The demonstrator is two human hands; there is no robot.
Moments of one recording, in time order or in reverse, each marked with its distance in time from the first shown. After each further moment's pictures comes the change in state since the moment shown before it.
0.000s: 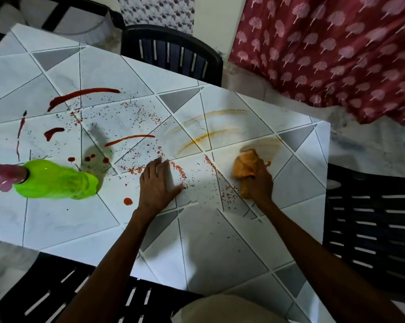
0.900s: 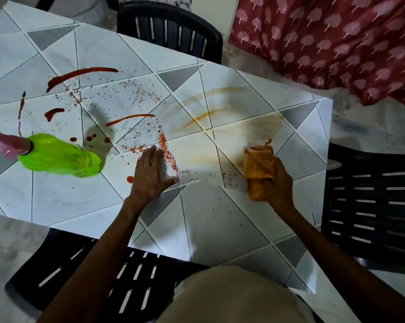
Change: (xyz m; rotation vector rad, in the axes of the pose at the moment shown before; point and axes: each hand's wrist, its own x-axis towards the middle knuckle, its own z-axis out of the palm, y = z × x) left_hand -0.029 -0.031 -0.005 0.027 -0.127 0.095; right_hand -0.078 0.022 -0.051 0.132 -0.013 -0.147
